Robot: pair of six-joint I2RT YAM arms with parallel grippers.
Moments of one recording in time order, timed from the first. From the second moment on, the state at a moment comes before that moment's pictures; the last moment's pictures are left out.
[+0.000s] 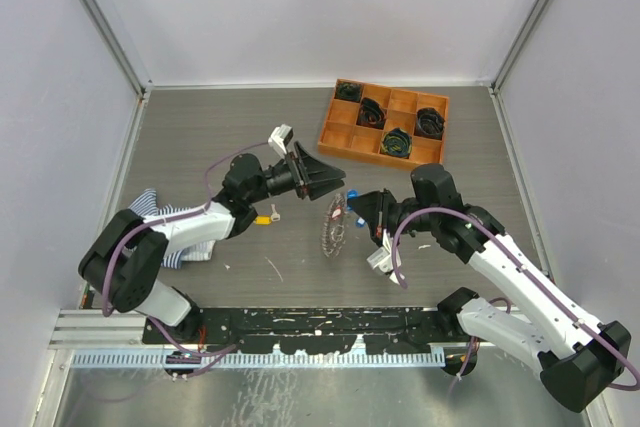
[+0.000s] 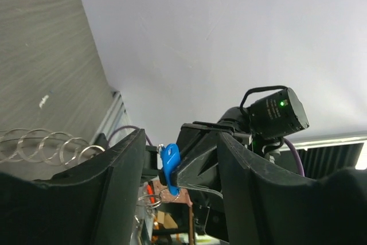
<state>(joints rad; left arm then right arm) -0.64 1.49 0.72 0.87 0.57 -1.46 0.57 0.88 0.81 -0.53 -0.73 -2.06</state>
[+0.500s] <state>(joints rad) -0.70 1.52 0.72 0.87 0.61 -1.53 0.57 0.88 0.80 -0.53 -0.74 -2.06</state>
